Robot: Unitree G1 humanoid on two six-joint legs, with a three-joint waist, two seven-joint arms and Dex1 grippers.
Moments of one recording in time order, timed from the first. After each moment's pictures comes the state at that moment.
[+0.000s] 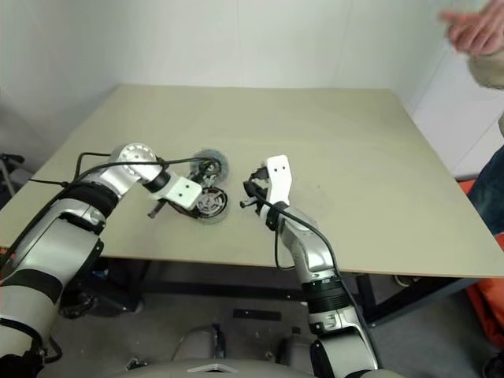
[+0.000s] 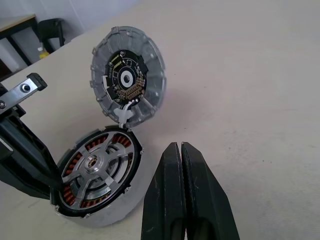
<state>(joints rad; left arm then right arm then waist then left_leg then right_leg) -1.06 0.54 -0.51 1.04 0.29 -0.58 -1.50 -0.38 0.03 0.10 0.07 0.20 0.46 0.35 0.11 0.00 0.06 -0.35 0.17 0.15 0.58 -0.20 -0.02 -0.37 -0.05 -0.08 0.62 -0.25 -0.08</state>
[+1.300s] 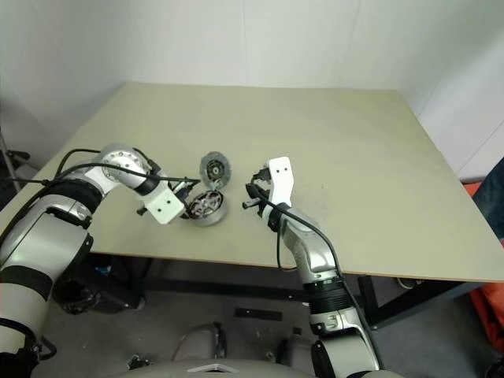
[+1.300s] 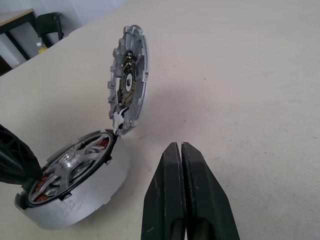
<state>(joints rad) -1.12 0.60 -0.54 1.20 0.44 -1.11 -1.31 -0.38 0.02 0.09 0.07 0.21 0.48 0.34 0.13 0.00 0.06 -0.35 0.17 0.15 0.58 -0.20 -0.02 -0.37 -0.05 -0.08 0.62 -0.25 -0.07</state>
